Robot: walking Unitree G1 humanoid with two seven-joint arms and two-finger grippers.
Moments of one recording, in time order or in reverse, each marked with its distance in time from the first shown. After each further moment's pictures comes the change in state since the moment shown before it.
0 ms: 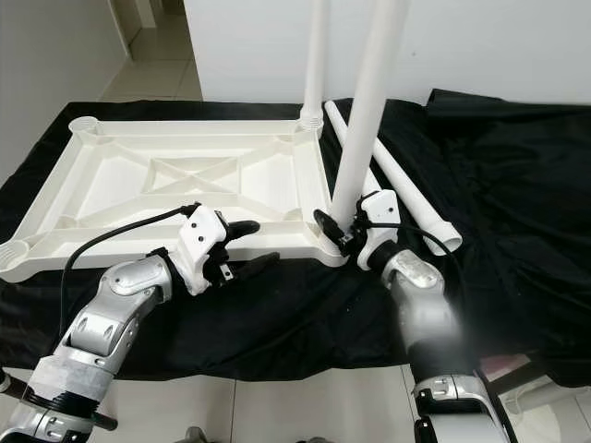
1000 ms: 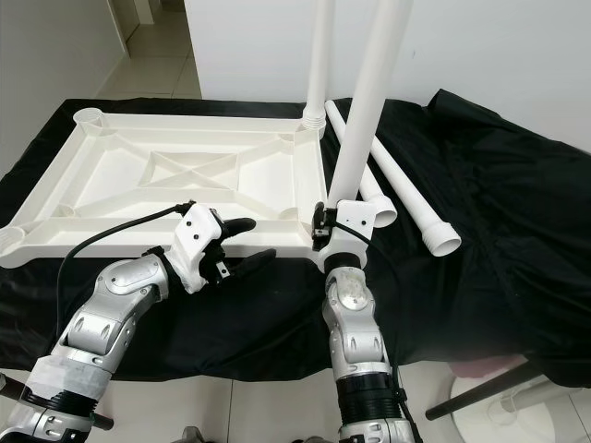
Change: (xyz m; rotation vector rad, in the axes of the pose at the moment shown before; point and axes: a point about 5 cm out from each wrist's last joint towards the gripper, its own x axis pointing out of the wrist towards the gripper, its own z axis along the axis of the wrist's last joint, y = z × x) left arm -0.002 0.003 -0.001 -0.005 -0.007 0.020; right arm 0.009 0.066 0.008 0.176 -0.051 -0.605
